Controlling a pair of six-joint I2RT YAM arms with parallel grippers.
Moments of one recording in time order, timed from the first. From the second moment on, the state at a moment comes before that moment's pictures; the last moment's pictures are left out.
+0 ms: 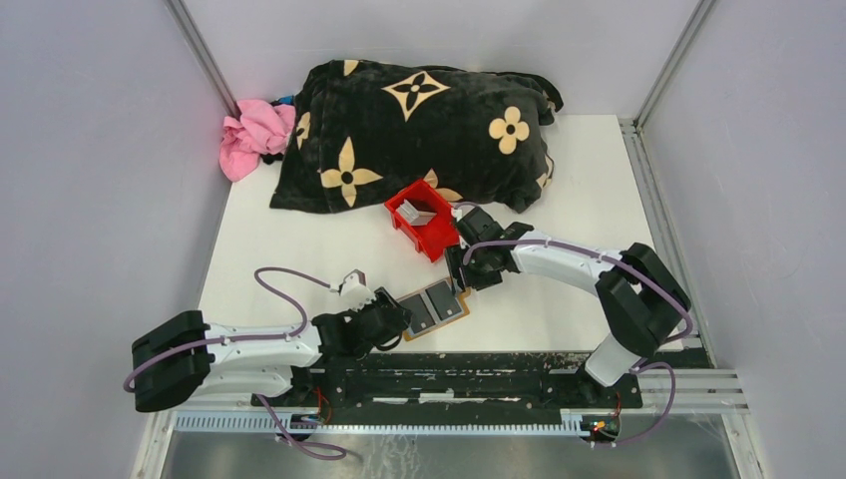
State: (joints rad) left arm -1.19 1.08 0.33 -0.17 -0.60 -1.54; right arm 0.75 1.63 1.01 -0.53 -0.09 0.47
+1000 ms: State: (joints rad) left arm -1.19 1.03 0.31 -0.05 -0.67 -1.45; right arm 0.74 1.73 1.03 -0.48 -0.10 0.47
